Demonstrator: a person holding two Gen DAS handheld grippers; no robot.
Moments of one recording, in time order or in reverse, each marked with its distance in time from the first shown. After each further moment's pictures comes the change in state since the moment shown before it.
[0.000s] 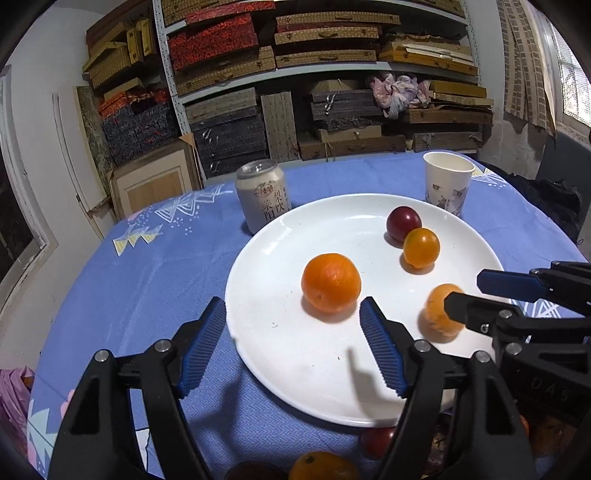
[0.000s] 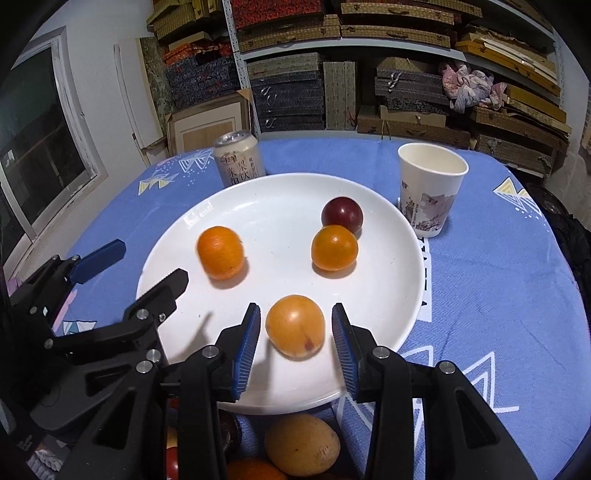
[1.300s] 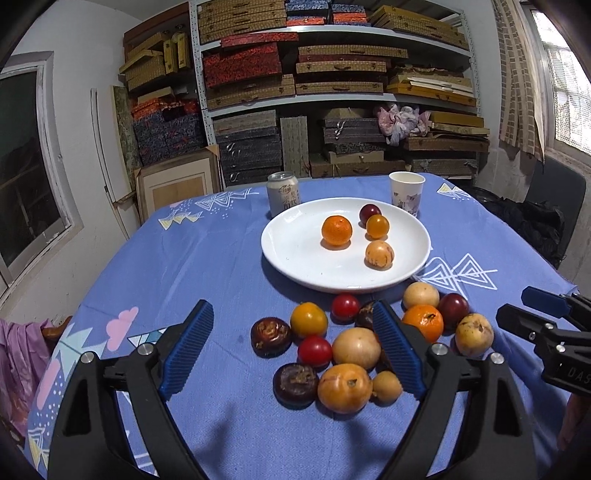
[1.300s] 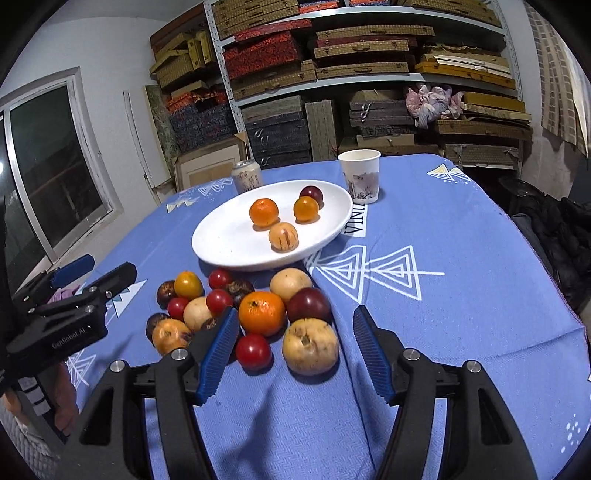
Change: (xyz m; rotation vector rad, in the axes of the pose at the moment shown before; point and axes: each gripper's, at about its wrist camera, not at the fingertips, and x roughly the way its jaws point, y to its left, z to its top) left arm -0.162 0.009 -0.082 -0.086 -0.067 0.015; right arm -0.137 -0.016 -0.126 0.082 -0.164 0.007
